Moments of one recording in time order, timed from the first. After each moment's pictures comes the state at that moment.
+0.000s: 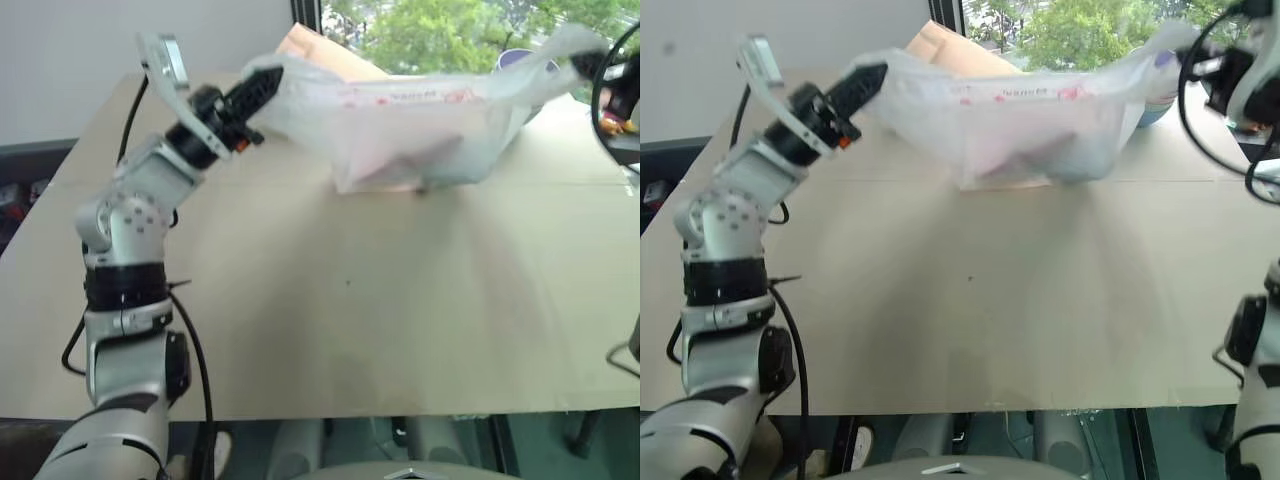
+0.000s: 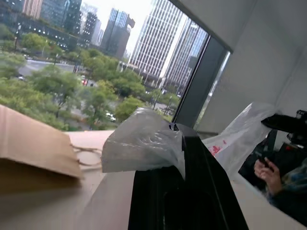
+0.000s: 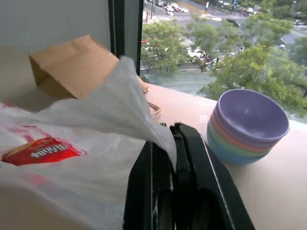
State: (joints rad) left arm -0.70 0.60 0.22 -0.05 -0.95 0.63 -0.56; right arm -0.78 -0.81 -0.39 -0.22 0.48 1.10 0.55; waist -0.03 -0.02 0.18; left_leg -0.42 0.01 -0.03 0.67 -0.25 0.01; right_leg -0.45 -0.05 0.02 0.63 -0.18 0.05
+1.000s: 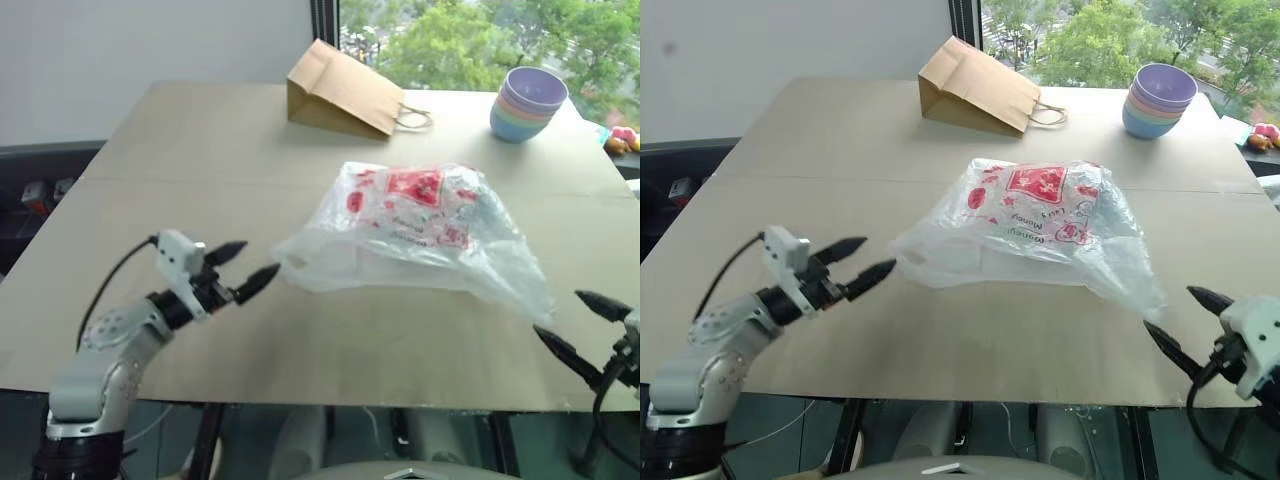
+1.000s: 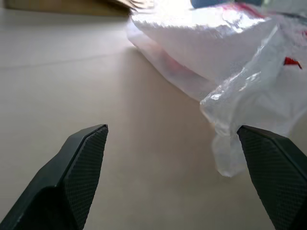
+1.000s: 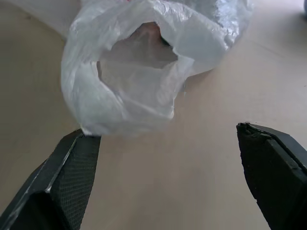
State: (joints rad) left arm -0.02 0.67 0.31 -0.29 -0.66 0.46 -0.73; right arm 0.56 -0.60 -0.63 -0.52 0.47 0.23 0.91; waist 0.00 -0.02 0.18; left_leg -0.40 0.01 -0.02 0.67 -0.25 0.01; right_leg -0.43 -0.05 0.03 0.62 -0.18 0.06
